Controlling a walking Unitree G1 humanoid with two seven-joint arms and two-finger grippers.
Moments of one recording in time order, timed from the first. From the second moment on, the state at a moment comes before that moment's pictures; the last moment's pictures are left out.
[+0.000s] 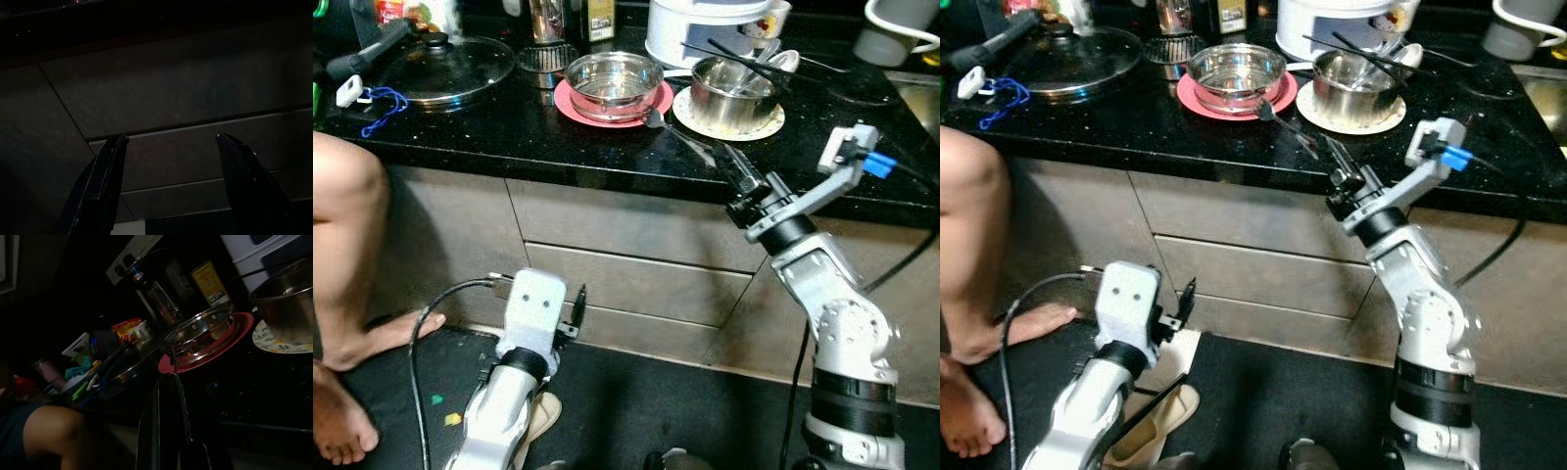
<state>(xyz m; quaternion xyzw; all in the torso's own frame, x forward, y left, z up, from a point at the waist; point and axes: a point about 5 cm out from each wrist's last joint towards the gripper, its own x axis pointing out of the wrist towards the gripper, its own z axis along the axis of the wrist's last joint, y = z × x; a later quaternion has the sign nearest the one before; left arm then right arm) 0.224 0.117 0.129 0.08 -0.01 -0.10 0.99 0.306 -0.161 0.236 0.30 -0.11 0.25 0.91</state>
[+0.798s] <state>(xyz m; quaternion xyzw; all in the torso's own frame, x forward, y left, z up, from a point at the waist) 0.226 0.119 0.129 0.09 0.00 -0.11 0.99 0.297 -0.147 0.258 0.36 -0.16 0.34 0.85</state>
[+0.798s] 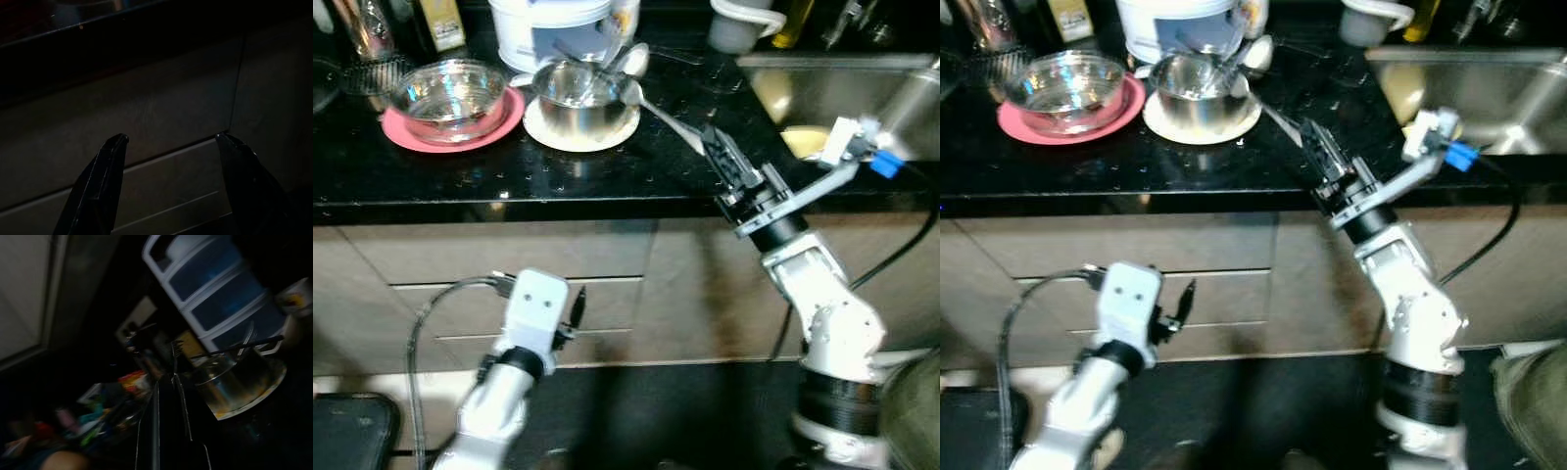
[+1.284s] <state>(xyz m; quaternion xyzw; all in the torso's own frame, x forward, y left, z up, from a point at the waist) 0.226 0.118 0.128 0.09 0.00 -0.11 0.99 0.309 -0.137 0.258 0.28 -0.14 0.31 0.90</state>
